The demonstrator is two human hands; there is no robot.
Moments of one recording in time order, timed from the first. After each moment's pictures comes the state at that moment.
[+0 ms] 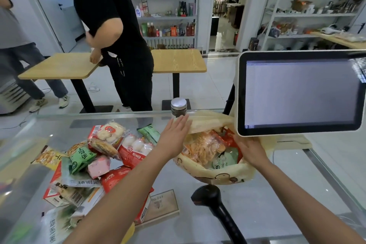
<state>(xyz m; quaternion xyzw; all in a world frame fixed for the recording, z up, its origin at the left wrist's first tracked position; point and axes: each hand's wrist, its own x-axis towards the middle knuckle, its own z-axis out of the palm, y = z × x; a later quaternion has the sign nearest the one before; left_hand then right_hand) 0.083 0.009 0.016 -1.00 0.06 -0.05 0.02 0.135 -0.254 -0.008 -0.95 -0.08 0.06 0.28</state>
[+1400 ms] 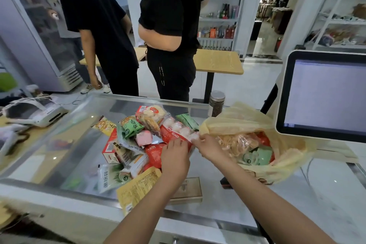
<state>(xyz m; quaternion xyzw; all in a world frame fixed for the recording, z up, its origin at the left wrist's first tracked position) -0.060 0.025 -0.009 -0.97 -0.20 -0.11 -0.03 0.031 -0.062 0.007 -0.88 -0.17 0.21 0.40</state>
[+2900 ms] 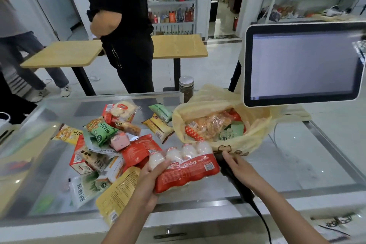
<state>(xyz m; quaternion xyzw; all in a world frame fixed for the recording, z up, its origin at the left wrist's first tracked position) -0.131 0.011 -0.007 -0.47 -0.27 -0.04 -0.84 -0.022 -0.220 -0.025 -0.87 0.01 0.24 0.44</state>
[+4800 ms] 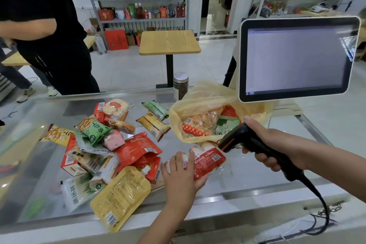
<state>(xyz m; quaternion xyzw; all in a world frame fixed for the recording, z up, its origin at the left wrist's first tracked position) -0.100 -0.052 -0.071 -0.99 -0.09 -0.10 -0.07 -0.036 -0.243 0.135 -0.82 0.07 0.40 0.41</state>
